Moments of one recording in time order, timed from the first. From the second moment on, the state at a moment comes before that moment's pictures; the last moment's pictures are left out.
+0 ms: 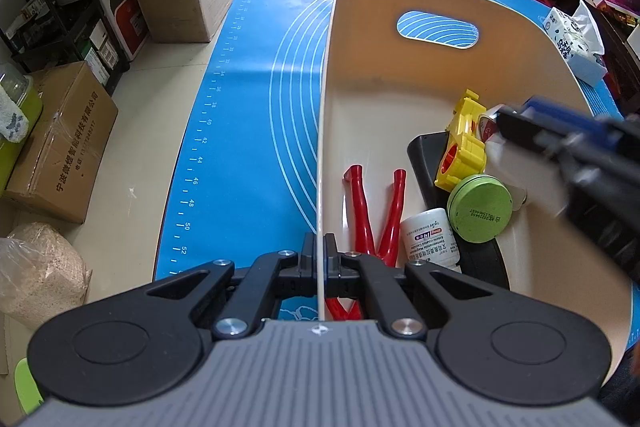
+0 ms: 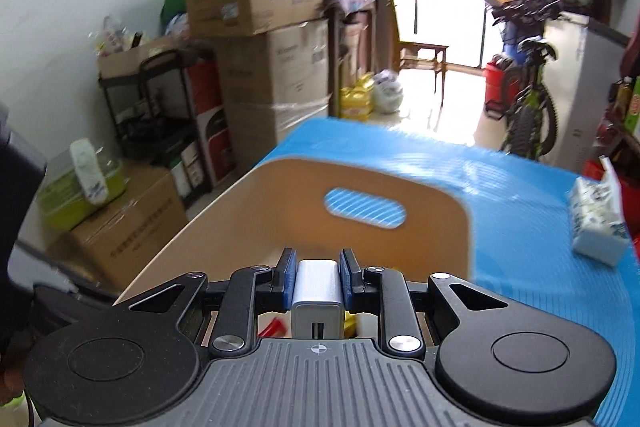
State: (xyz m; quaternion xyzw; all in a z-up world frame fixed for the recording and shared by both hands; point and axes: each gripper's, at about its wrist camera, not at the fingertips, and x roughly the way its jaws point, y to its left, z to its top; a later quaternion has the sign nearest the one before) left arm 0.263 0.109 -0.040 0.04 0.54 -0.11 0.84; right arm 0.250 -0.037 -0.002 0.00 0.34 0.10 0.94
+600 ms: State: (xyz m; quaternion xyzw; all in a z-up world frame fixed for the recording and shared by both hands) left arm 0.260 0.104 -0.036 0.05 0.52 -0.10 0.85; right arm 0.255 -0.032 -0.028 0.01 0.43 0.09 0.90
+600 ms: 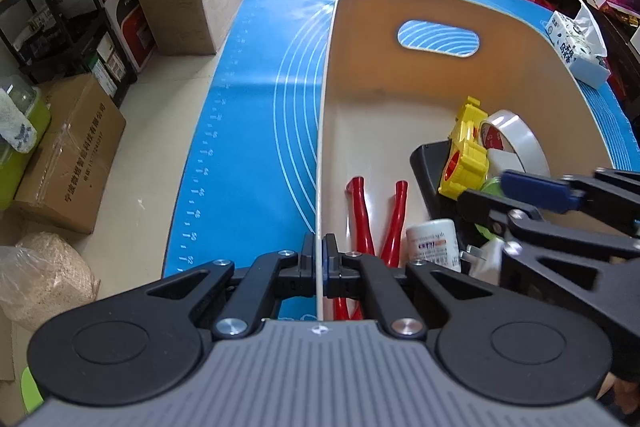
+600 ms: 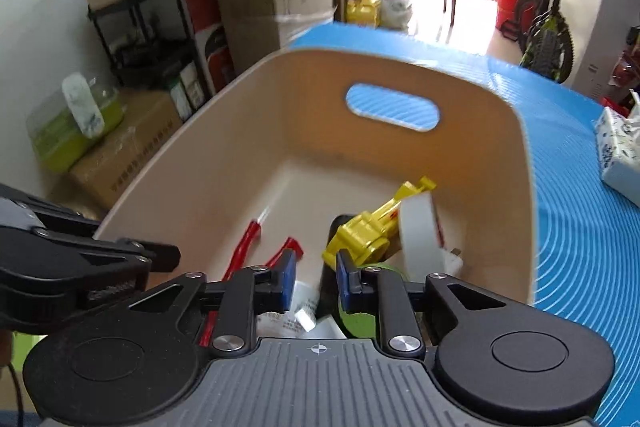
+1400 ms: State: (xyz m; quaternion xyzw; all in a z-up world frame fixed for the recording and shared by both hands) left arm 0.138 0.060 0.051 0.09 0.40 -0.08 0.91; right arm 0.115 -0.099 0.070 0.02 0.35 0.05 0.94
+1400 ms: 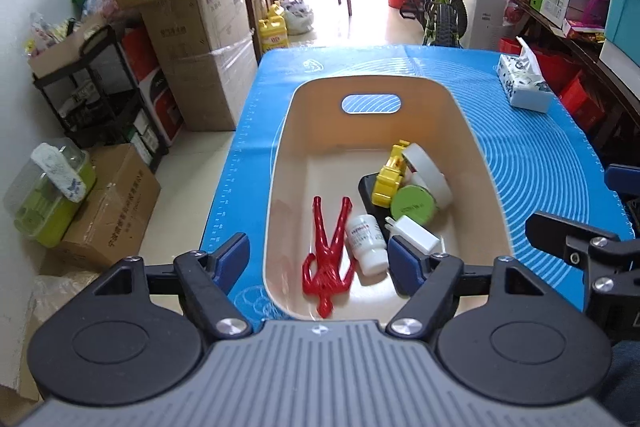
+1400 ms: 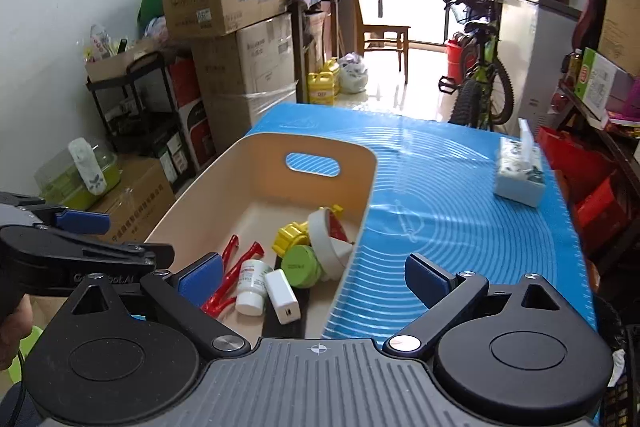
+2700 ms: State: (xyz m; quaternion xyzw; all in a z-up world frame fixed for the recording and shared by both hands) left arm 0.004 0.018 0.010 0.09 0.39 -0.09 0.91; right arm -0.046 -0.166 0.014 0.02 0.33 0.01 0.94
